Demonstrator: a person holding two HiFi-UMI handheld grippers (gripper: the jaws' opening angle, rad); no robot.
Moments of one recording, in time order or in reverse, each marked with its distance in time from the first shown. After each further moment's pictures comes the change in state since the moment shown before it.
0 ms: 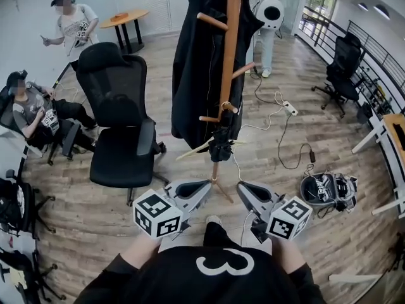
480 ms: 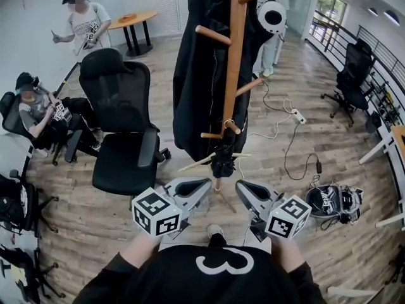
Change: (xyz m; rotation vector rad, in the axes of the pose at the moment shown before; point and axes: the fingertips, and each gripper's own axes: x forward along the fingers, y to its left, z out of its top) left arm 0.032 0.056 0.037 -0.010 -0.017 0.054; right arm 0.049 -0.047 0.037 -0.014 -0.003 0.063
